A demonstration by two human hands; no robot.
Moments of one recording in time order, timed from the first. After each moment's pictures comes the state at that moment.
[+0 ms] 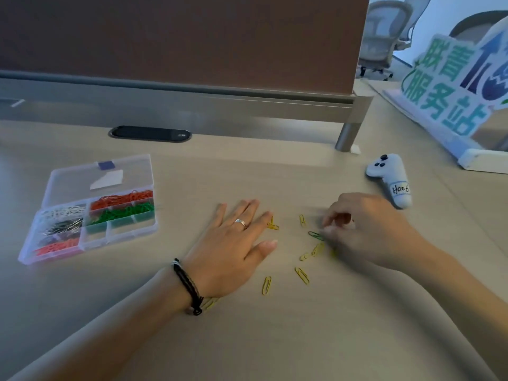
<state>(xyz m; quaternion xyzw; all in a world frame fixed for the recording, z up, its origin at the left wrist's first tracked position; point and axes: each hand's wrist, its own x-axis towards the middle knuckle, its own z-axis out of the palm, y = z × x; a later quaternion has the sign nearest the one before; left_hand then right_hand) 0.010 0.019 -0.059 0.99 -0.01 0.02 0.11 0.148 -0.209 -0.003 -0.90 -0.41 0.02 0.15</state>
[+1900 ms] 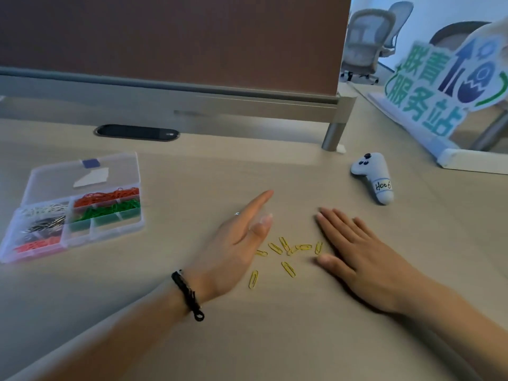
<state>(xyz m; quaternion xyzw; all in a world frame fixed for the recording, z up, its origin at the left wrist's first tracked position) -0.001 -0.019 -0.040 0.81 0.00 0.09 0.58 0.118 -0.251 -0.037 -0.91 -0.41 0.10 0.00</state>
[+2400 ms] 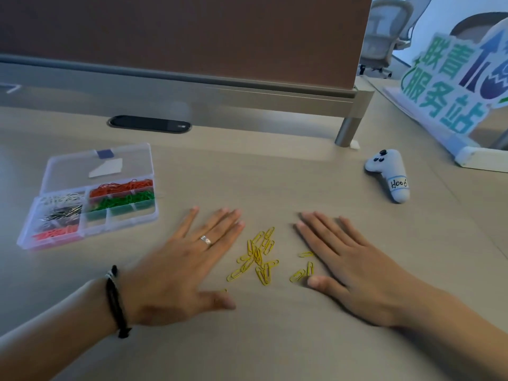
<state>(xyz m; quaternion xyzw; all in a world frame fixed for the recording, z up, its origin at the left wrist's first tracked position) -0.056 0.051 -0.048 0.99 -0.12 -0.02 0.01 0.093 -0.227 -0.033 -0.85 -0.51 0.09 -0.06</state>
